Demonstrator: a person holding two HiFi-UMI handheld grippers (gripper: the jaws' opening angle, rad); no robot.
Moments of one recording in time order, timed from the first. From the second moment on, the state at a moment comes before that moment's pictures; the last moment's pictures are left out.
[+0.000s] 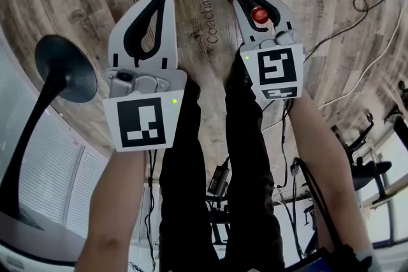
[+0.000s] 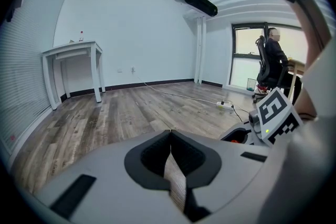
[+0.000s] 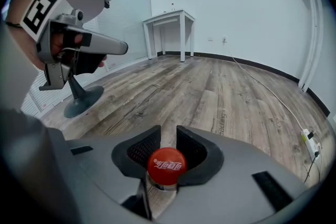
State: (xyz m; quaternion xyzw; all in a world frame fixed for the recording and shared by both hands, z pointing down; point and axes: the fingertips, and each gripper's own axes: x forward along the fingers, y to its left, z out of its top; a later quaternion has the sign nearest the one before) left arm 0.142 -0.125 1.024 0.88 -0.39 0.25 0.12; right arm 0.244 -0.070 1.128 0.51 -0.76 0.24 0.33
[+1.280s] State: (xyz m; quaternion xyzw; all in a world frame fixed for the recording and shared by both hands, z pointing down) left arm 0.130 -0.152 0.934 0.88 -0.42 0.20 0.09; right arm 0.216 -0.139 0.980 0.56 -0.79 0.12 0.22
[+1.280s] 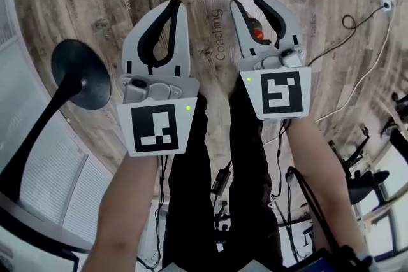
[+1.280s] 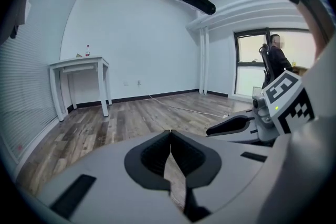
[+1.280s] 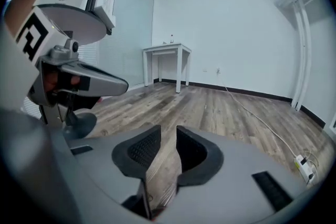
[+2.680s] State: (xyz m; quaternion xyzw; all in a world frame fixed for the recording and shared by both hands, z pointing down) left arm 0.008 -0.189 0.088 0.79 -0.58 -0.11 -0.18; right arm 0.127 -0.179 0.067 0.56 -0.77 -0.29 -0.09
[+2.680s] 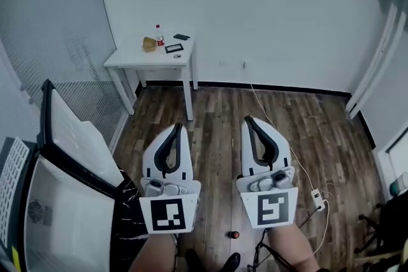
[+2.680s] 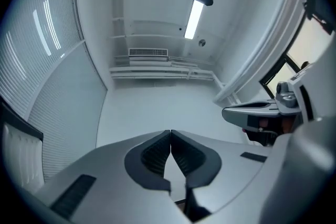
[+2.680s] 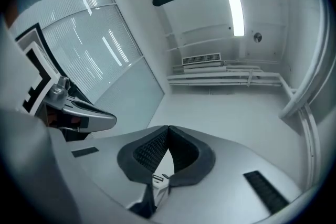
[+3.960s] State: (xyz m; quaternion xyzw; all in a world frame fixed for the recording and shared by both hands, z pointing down) left arm -0.011 -0.096 0.025 0.77 -0.58 -0.13 -0.22; right arm 0.093 -0.096 0.011 0.54 -0.78 -0.31 -0.10
